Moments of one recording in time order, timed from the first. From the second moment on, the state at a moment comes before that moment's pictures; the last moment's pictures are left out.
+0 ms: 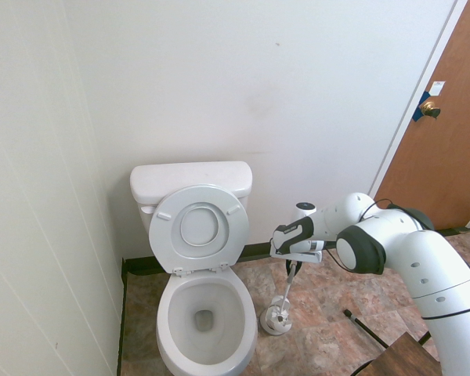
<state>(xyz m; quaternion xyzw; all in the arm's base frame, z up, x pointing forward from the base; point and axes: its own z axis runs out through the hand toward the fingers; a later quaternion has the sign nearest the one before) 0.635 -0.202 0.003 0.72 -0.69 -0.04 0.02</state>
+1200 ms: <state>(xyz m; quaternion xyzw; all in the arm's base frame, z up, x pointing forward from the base) 0.512 -0.188 0.270 0.72 -0.69 0.02 0.01</state>
